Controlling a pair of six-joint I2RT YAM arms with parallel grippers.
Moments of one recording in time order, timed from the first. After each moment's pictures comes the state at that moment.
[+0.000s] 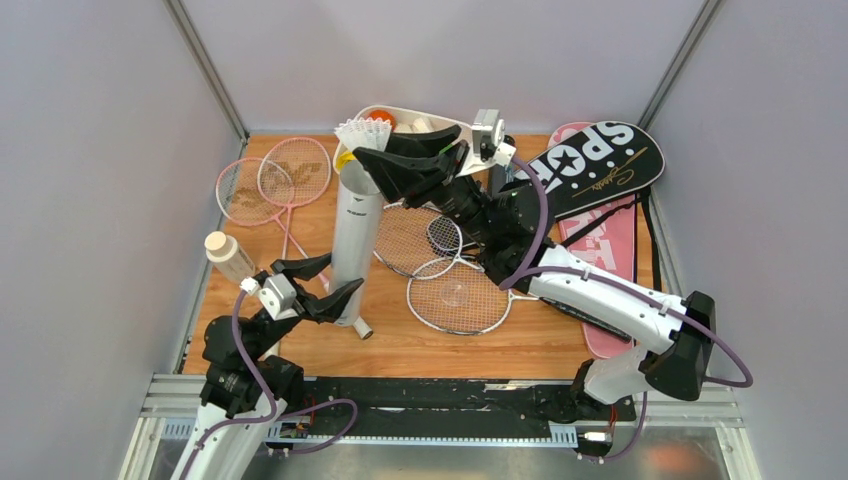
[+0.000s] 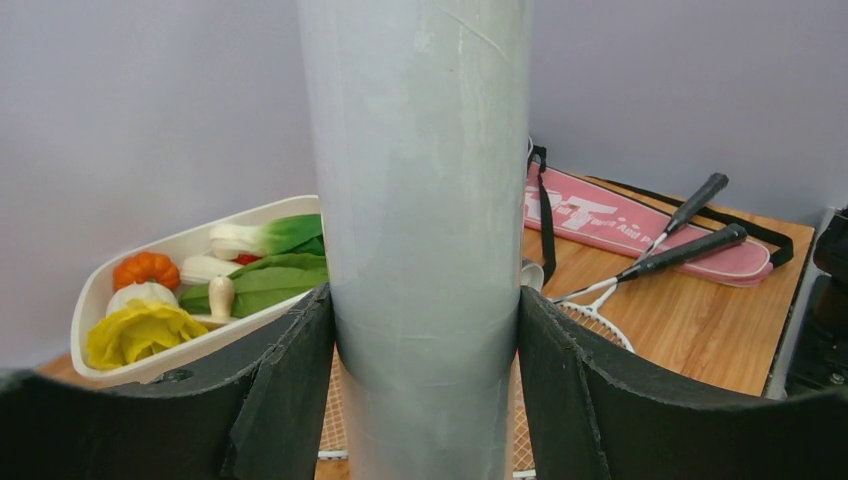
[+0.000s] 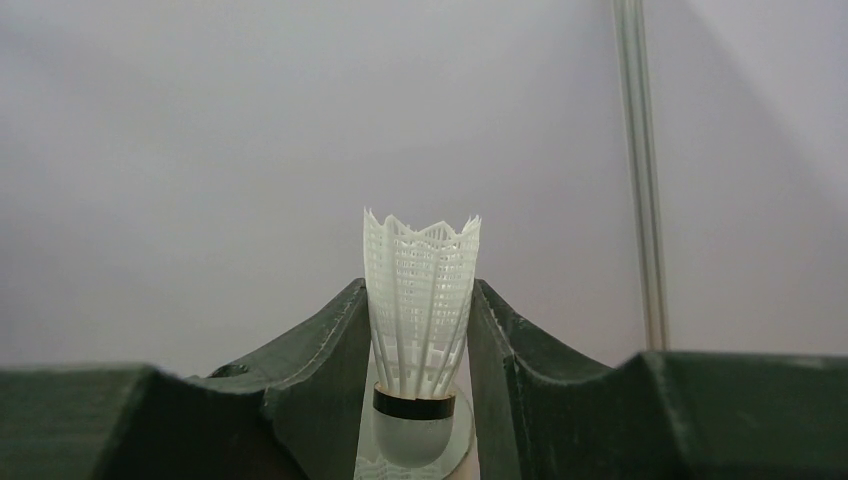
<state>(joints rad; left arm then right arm) -0.38 0.08 0.38 0.05 0.48 -0.06 1.02 1.41 1.37 0.78 -0.06 0.30</state>
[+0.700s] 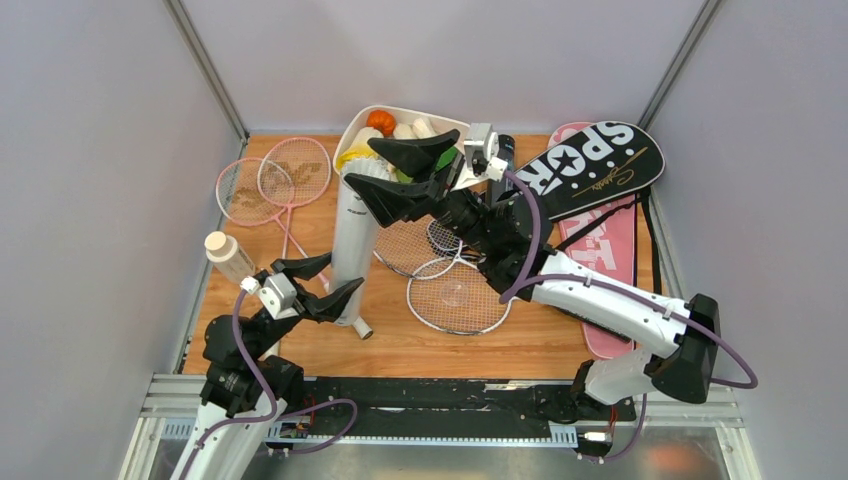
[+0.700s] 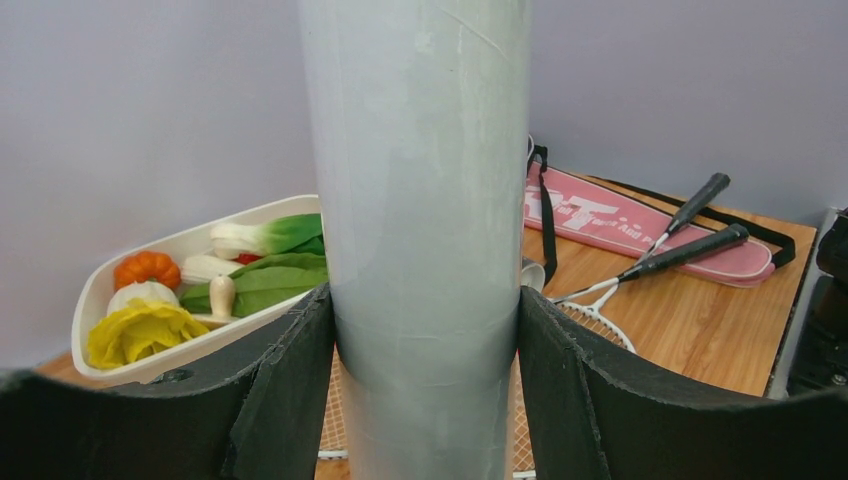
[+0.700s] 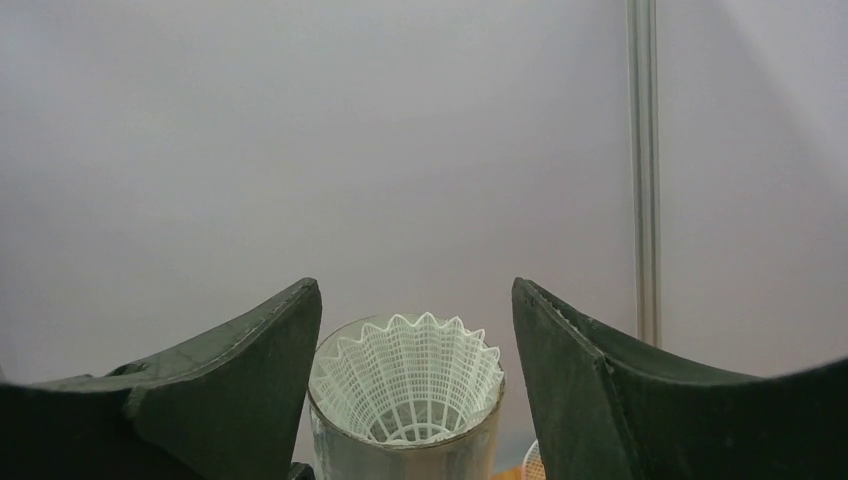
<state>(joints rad) -0.38 0.09 0.38 0.05 0.48 -0.05 1.07 1.39 1.32 0.76 -0.07 0.24</state>
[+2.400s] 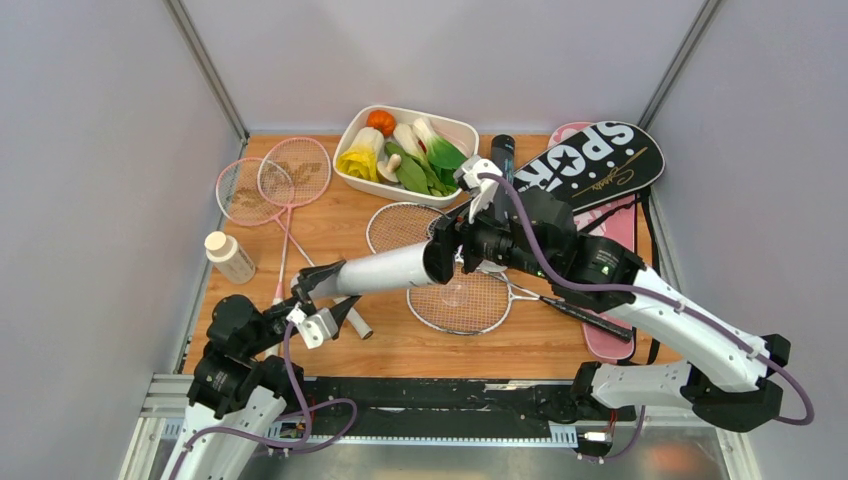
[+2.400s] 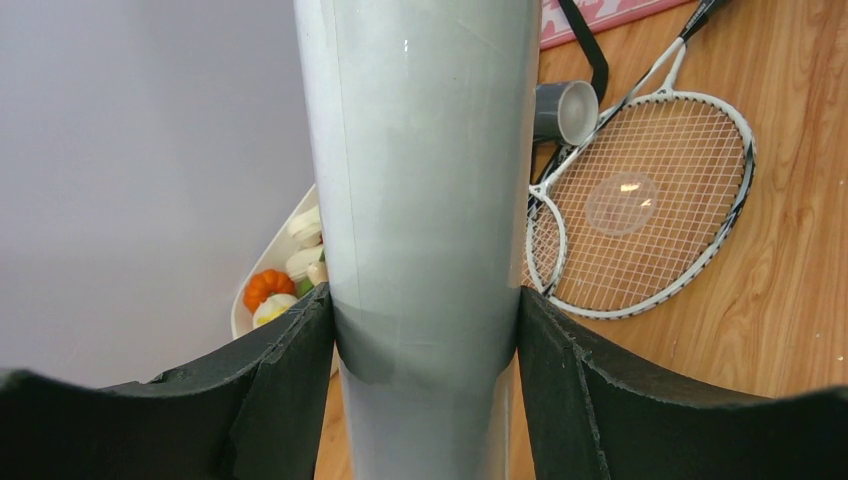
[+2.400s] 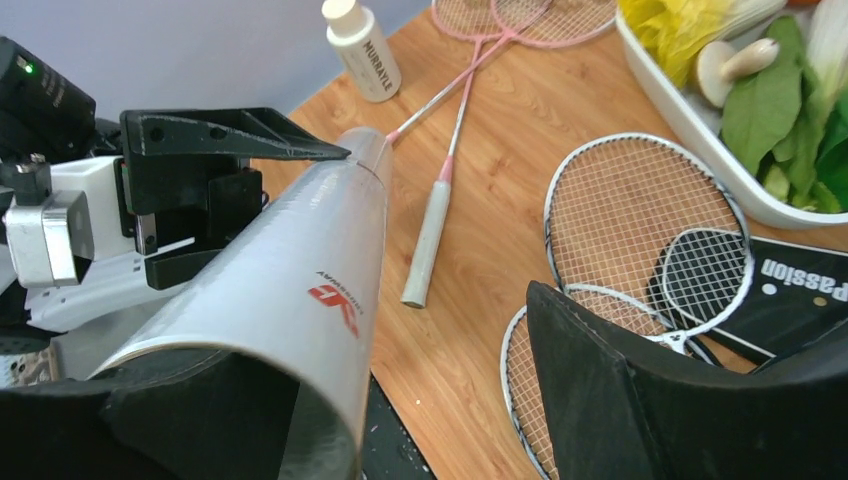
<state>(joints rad) -0.38 0.17 0.52 -0.37 0.63 0.69 1.06 1.13 1.43 -0.55 0.04 0.29</state>
